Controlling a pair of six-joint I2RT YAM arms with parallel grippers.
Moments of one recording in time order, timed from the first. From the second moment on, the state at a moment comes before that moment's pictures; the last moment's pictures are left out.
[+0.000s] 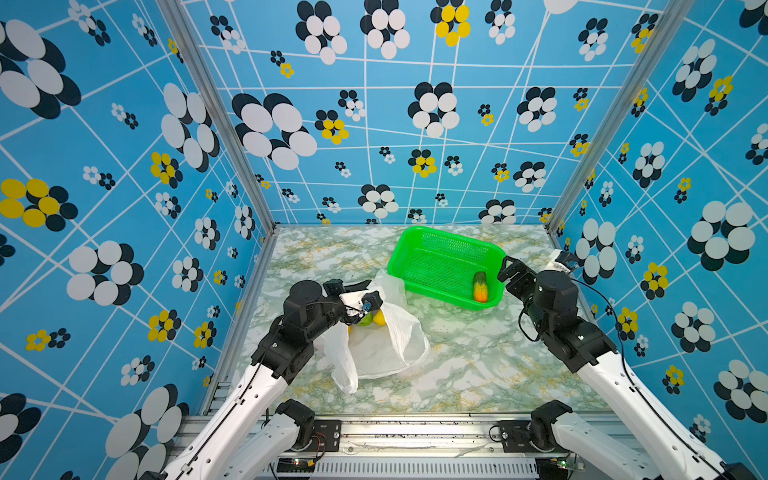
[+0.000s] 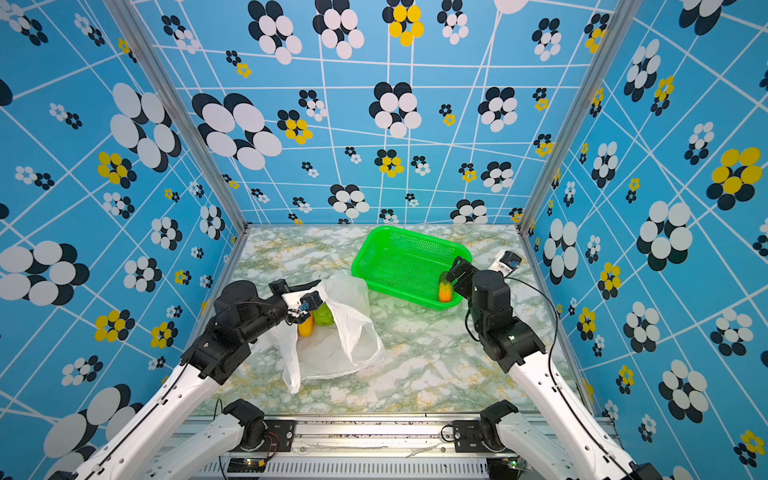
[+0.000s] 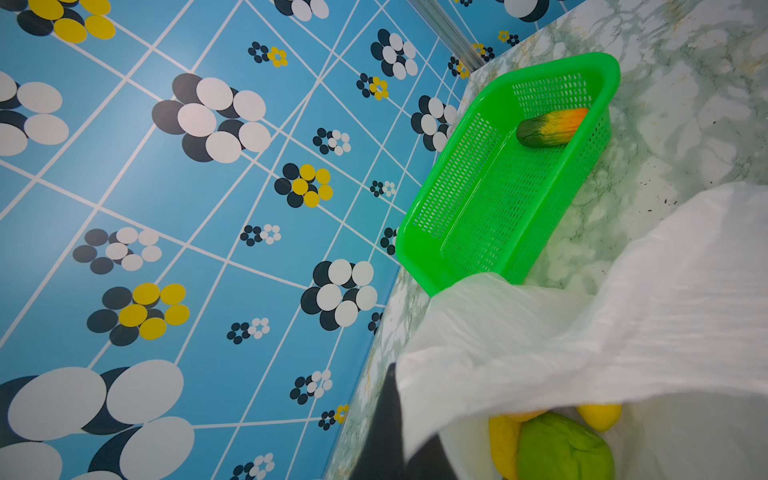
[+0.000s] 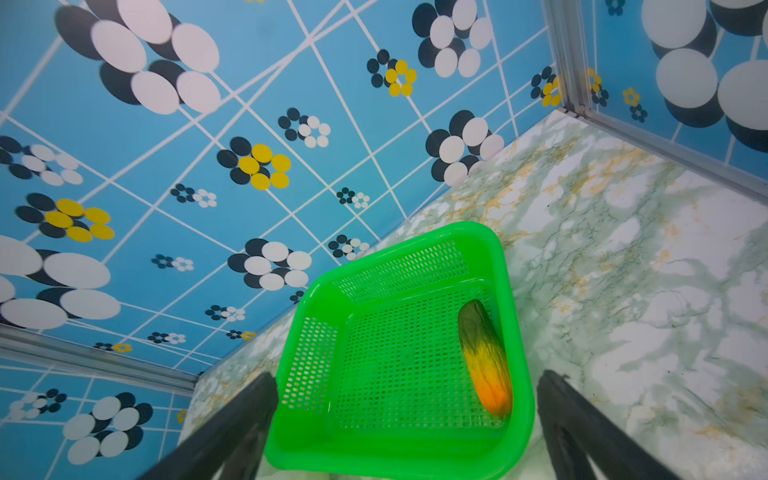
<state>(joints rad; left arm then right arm) -0.45 0.81 0.79 -0.18 0.24 0.94 0.40 0.84 0.81 -0.25 0.44 0.74</state>
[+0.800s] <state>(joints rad) -0.41 0.86 0.79 -0.18 0.22 0.89 1.07 0.73 0.70 0.06 0.06 0.18</state>
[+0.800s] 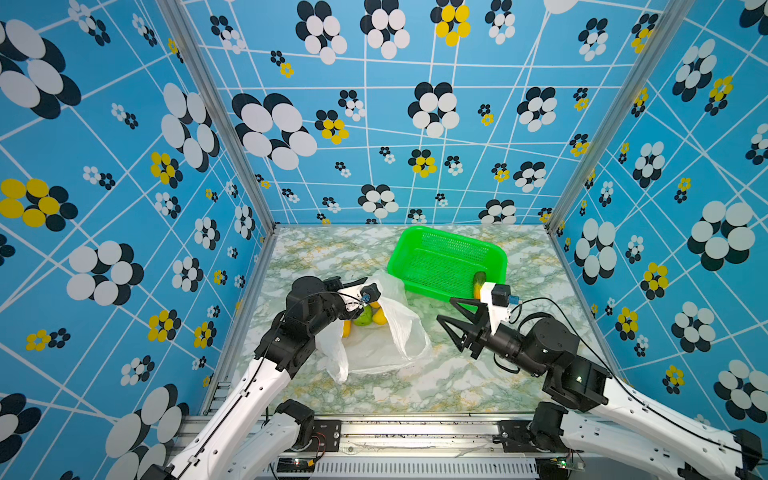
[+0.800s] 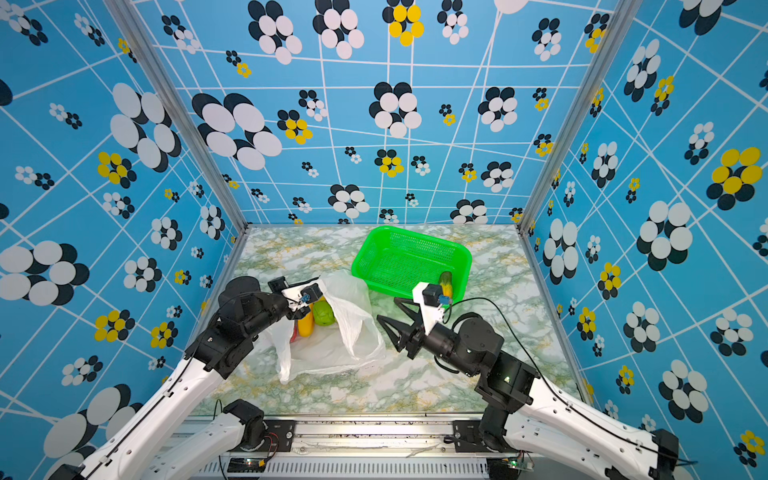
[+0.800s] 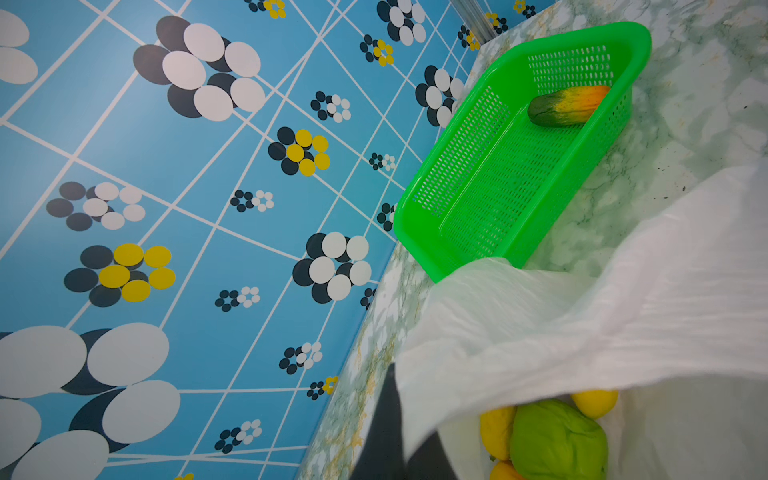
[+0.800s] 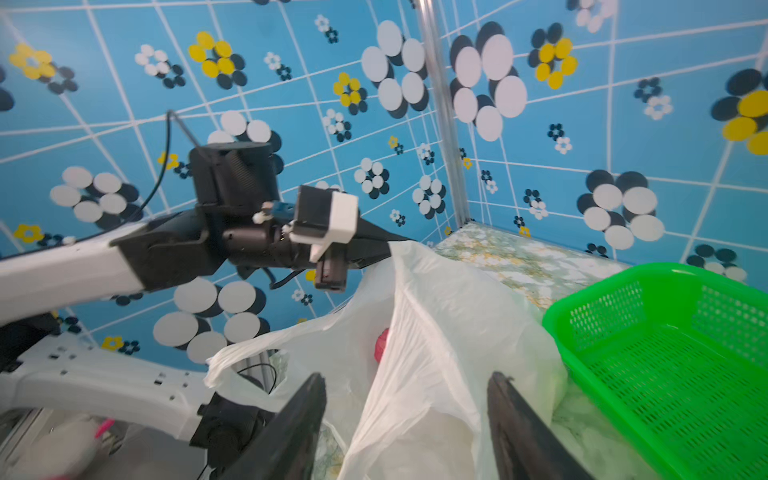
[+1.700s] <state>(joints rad) -0.39 0.85 0.80 -0.19 0.26 0.88 1.39 1.72 1.13 0.10 0.54 -0.08</state>
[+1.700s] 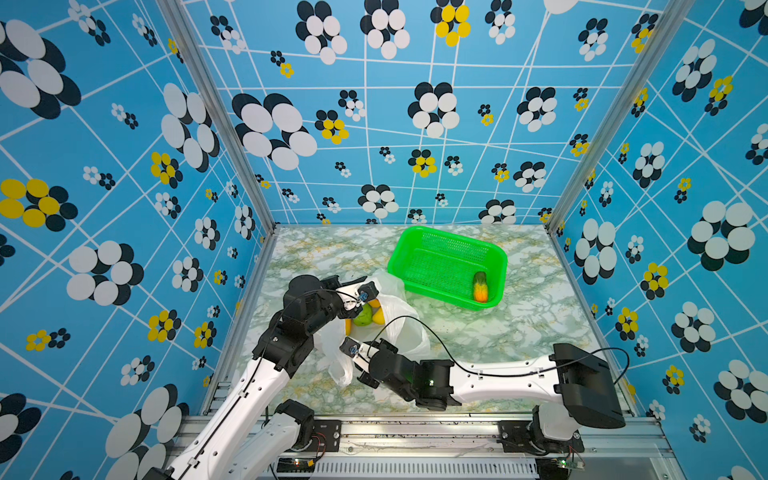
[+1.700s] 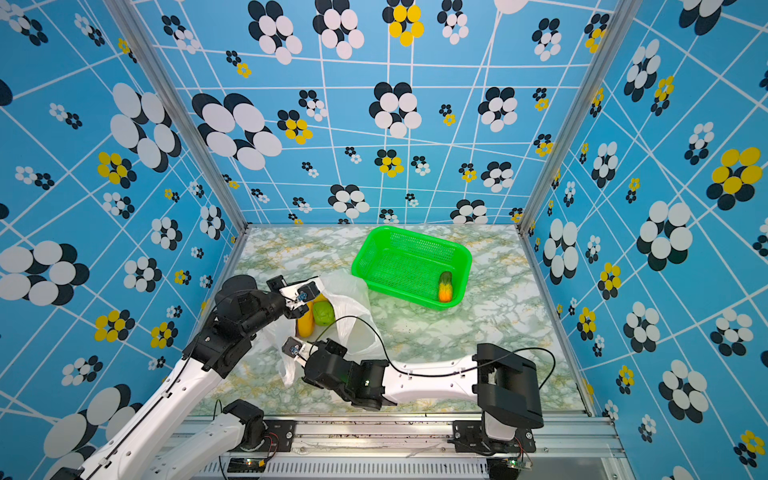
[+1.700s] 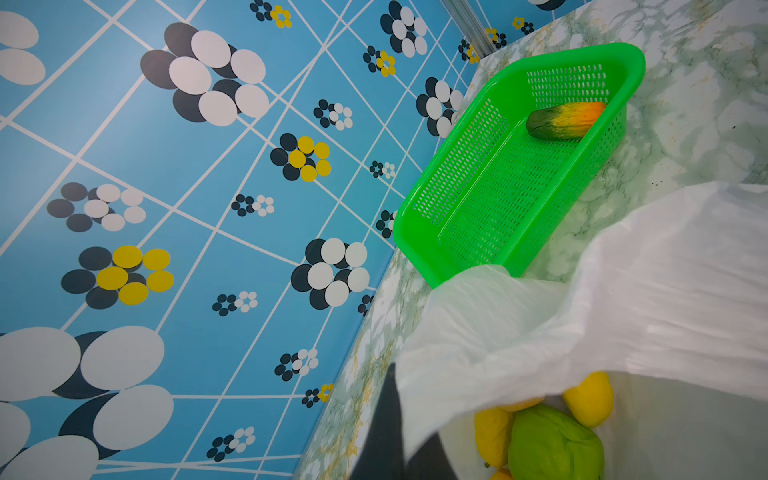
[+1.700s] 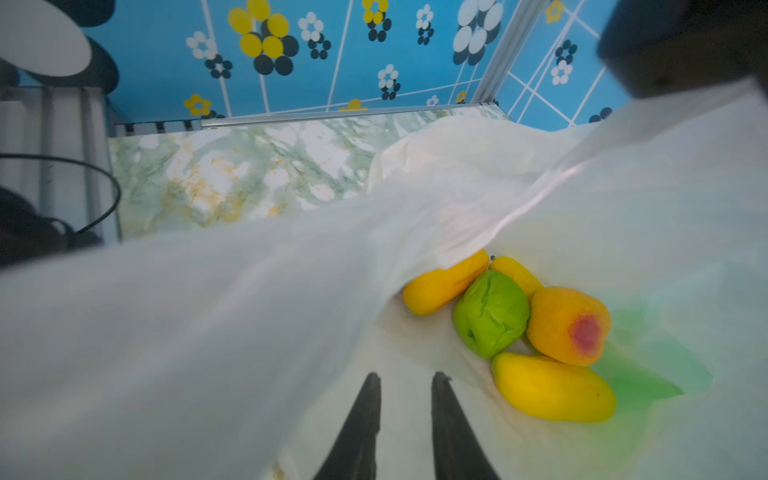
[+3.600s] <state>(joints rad) -0.42 0.83 0.80 -0.20 0.27 0.90 1.14 2.27 1.64 -0.20 0.52 0.27</state>
